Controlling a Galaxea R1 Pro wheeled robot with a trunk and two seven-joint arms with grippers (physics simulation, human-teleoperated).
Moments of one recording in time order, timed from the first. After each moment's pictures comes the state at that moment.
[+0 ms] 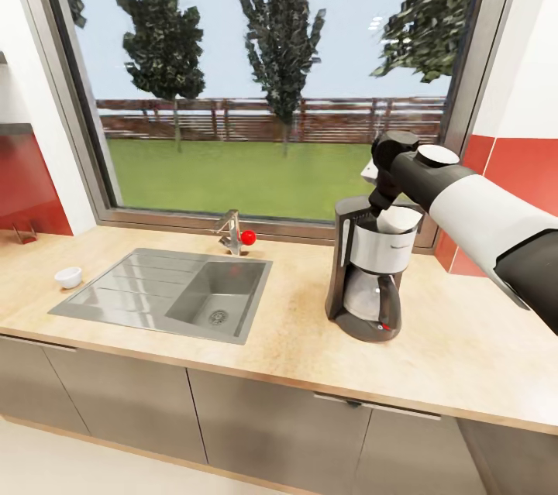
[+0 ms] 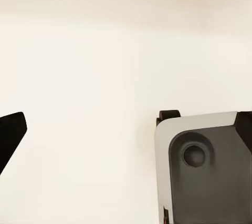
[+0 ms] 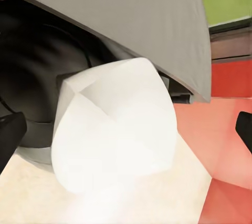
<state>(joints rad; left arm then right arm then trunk) -0.11 0.20 -0.02 -0.08 0.01 -0.29 -0.14 -1.67 -0.11 0.86 -0.49 0.65 1.05 0.97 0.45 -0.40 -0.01</state>
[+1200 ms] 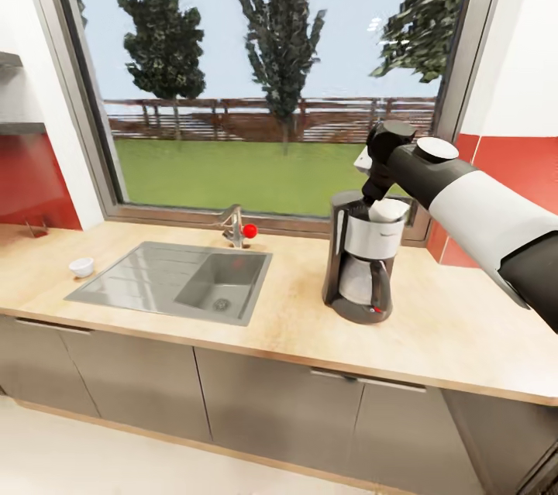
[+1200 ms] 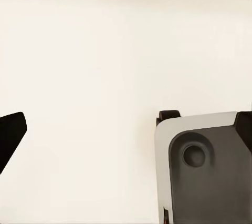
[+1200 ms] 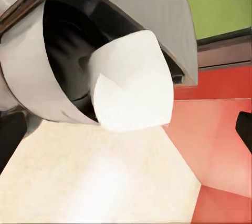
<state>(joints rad) -0.11 0.20 -0.01 -0.09 0.00 -0.29 -0.14 -1.67 -0.11 0.85 -0.60 0.67 1.05 0.97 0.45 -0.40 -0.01</state>
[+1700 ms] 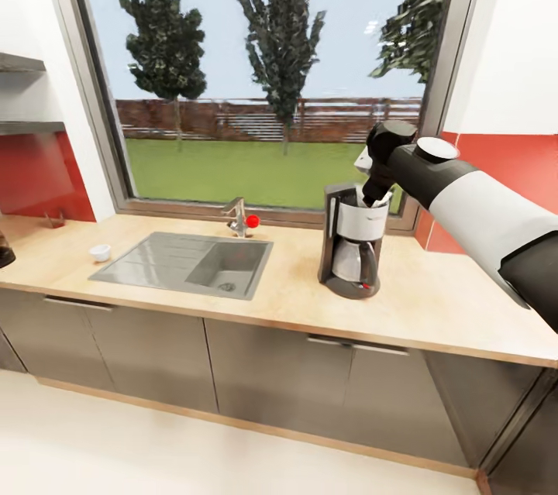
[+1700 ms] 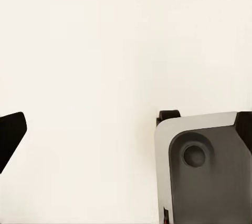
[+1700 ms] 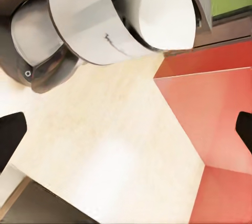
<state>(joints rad) -0.11 0.20 -0.01 -0.09 0.00 -0.29 -0.14 -1.67 -0.12 0.85 -0.60 0.67 1.05 0.97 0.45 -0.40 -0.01</state>
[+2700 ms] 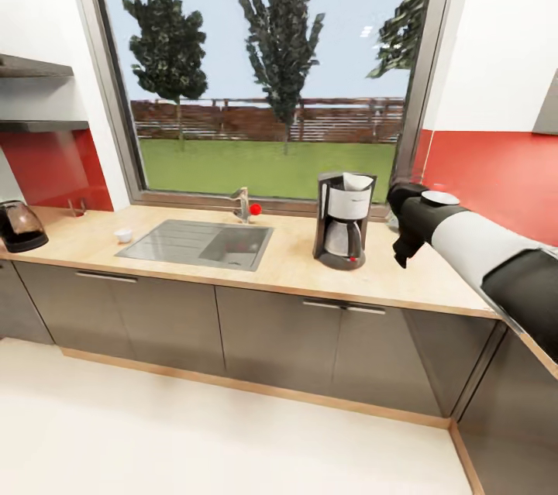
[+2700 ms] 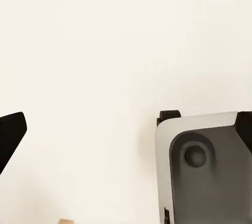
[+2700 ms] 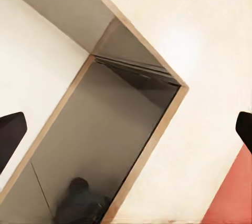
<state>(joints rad) -0.11 0.20 -0.02 -0.09 0.00 -0.29 -0.14 -1.56 -0.12 0.86 -0.22 0.66 1.04 0.97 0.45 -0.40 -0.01</state>
